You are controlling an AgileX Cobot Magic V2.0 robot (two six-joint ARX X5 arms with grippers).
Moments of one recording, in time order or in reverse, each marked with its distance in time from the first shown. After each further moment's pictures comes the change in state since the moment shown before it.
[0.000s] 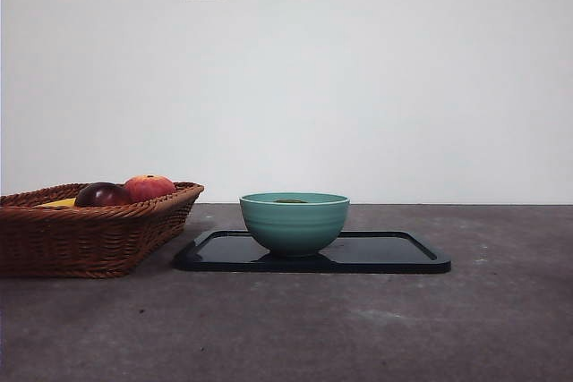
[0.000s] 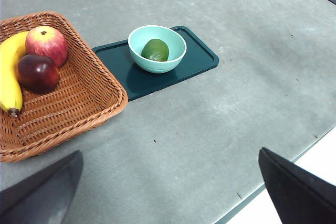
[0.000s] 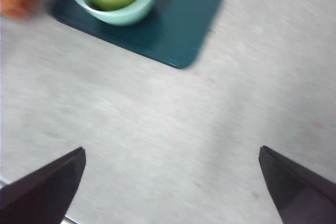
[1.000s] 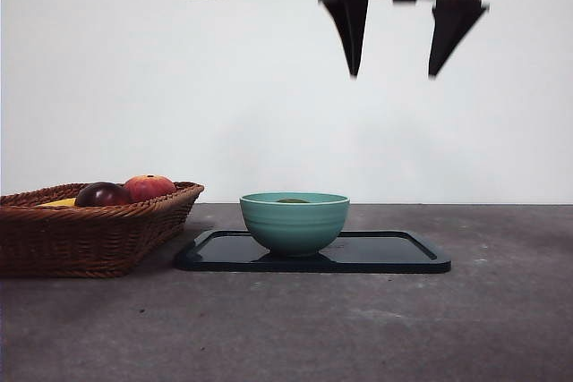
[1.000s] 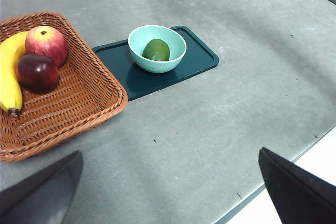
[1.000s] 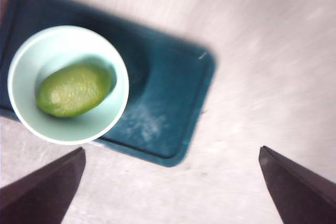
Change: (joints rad) left arm 0.000 0.000 0.000 0.000 0.000 0.000; right arm -0.095 1.231 1.125 -0.298 0.064 0.002
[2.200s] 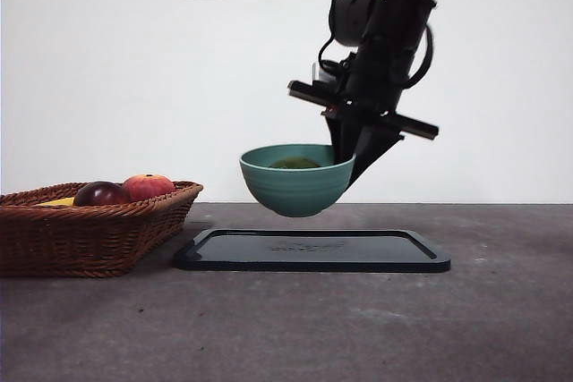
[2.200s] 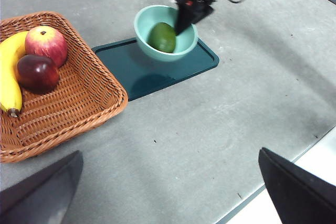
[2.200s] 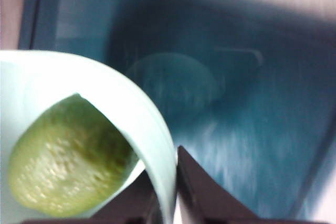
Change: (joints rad) left arm 0.000 0.000 0.000 0.000 0.000 0.000; right arm -0.044 0.182 -0.262 0.372 -0.357 0.076
